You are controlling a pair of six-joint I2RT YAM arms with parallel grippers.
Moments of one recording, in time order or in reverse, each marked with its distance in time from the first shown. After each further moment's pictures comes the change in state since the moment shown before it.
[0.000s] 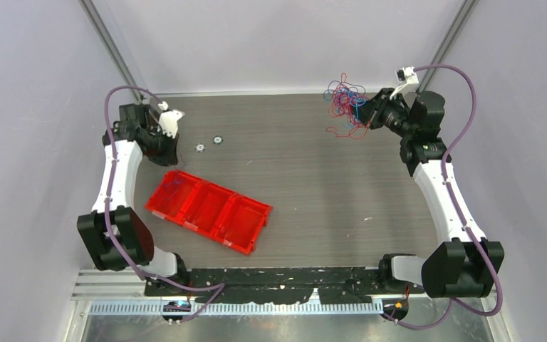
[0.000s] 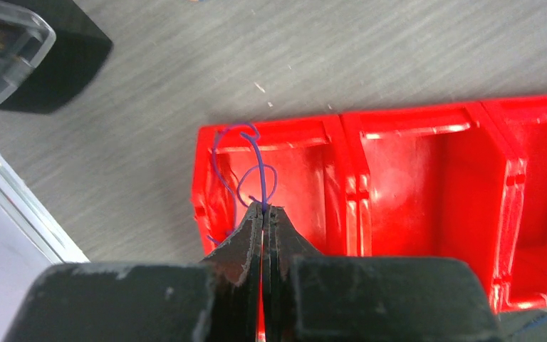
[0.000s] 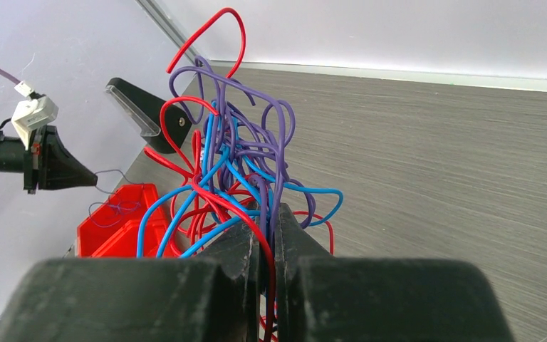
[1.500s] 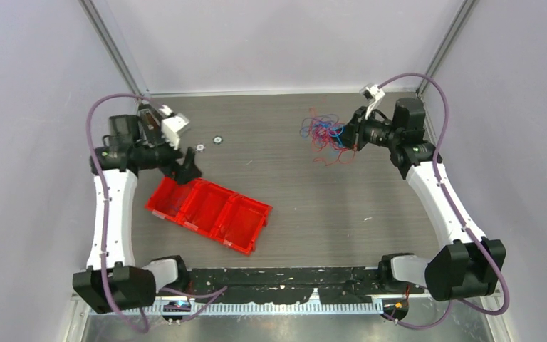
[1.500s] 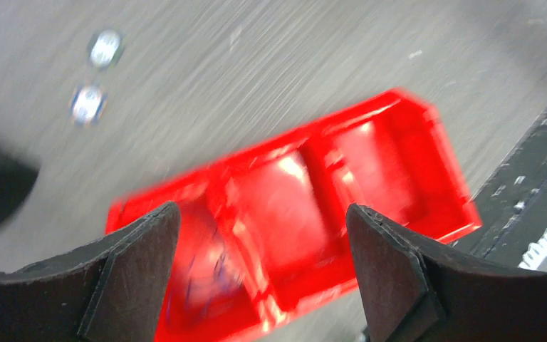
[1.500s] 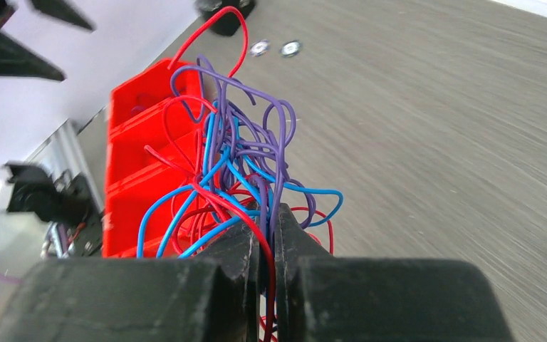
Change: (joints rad) left arm 0.041 -0.284 -0.024 -0.219 0.294 0.134; right arm 0.078 -0.011 -0.024 -0.214 -0.200 -0.261
